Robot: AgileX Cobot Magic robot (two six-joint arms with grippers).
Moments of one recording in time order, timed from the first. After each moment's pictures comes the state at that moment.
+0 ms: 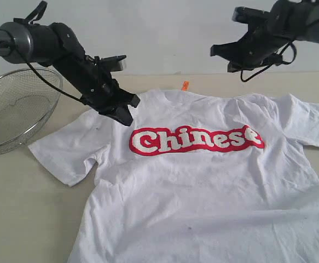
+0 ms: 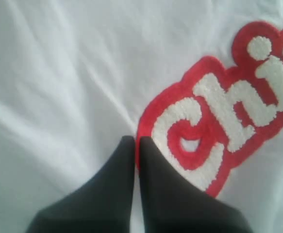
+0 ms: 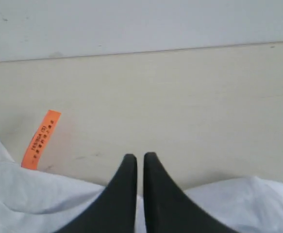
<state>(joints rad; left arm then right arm) -0.26 2.35 -1.83 -0.56 0.95 0.53 -0.02 2.33 -1.95 0.25 0.57 -0.02</state>
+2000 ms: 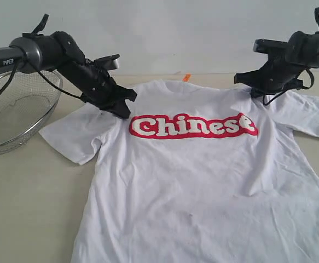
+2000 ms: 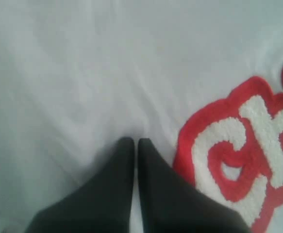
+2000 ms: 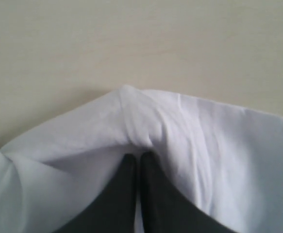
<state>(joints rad) -0.20 2.56 -2.11 -0.56 0.95 0.47 -0.13 2.49 -1.99 0.22 0.55 -0.10</state>
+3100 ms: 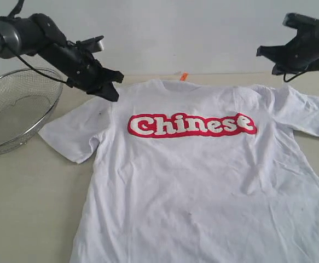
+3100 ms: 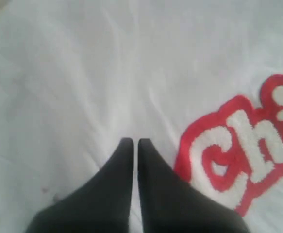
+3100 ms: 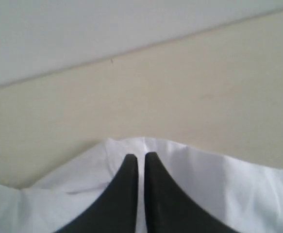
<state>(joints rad) -0.15 2.48 -2.12 -0.58 0.97 0.48 -0.21 2.39 -2.00 0.28 0.56 -0.05</state>
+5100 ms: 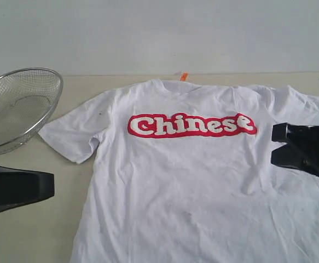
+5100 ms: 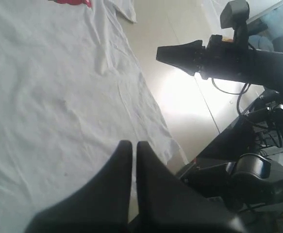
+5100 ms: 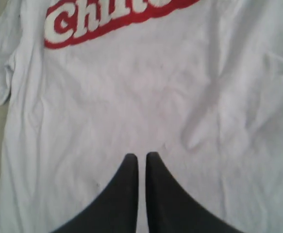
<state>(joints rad) -0.20 0.77 -0.41 -1.25 0.83 0.67 -0.06 1.19 -0.52 1.03 0.47 -0.63</state>
